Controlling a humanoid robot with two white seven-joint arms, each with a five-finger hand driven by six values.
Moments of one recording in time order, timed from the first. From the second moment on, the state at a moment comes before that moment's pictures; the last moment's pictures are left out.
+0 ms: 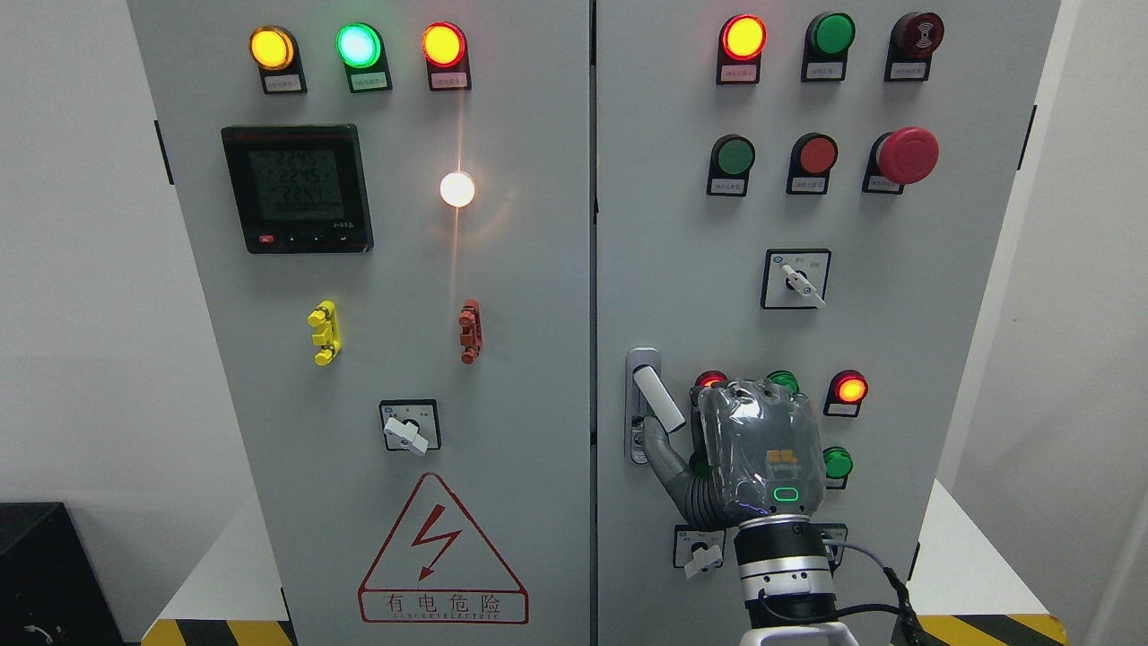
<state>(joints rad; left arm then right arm) 0.00 -0.11 -0.13 0.00 0.16 -0.11 0.00 -0.47 0.14 0.23 -1.80 1.46 0.20 0.00</state>
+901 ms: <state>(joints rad) 0.00 -0.11 -0.13 0.00 0.16 -0.11 0.00 -0.46 0.14 0.23 -1.80 1.46 0.20 -0.01</state>
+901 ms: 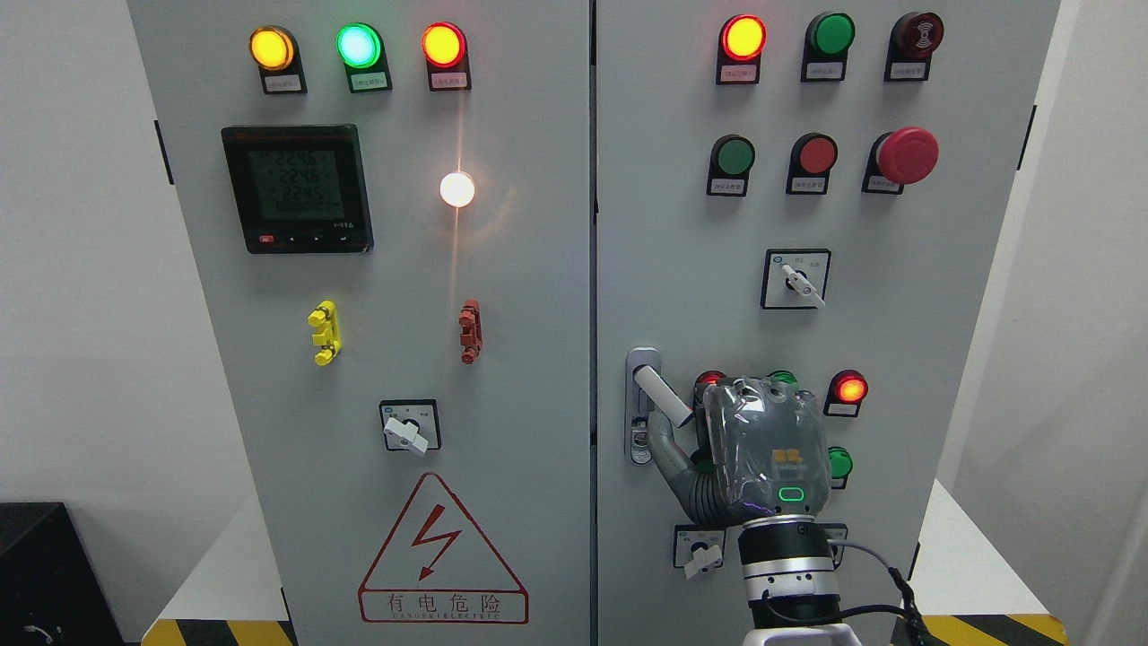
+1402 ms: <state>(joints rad) 0.00 -0.11 -0.13 0.00 0.16 -0.11 0.00 -0.46 0.14 0.23 -1.80 1.46 0.21 -0.01</state>
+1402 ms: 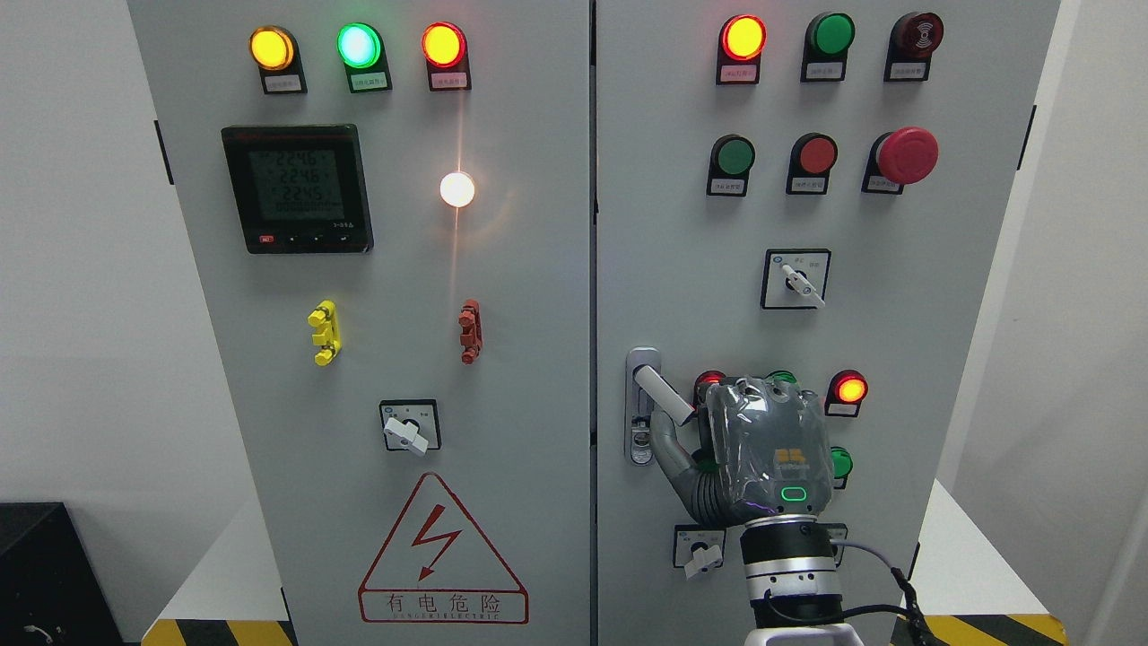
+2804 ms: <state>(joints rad) 0.00 -0.11 -0.13 0.00 0.16 -0.11 0.00 -0.46 0.13 0.22 -1.81 1.46 0.22 -0.01</state>
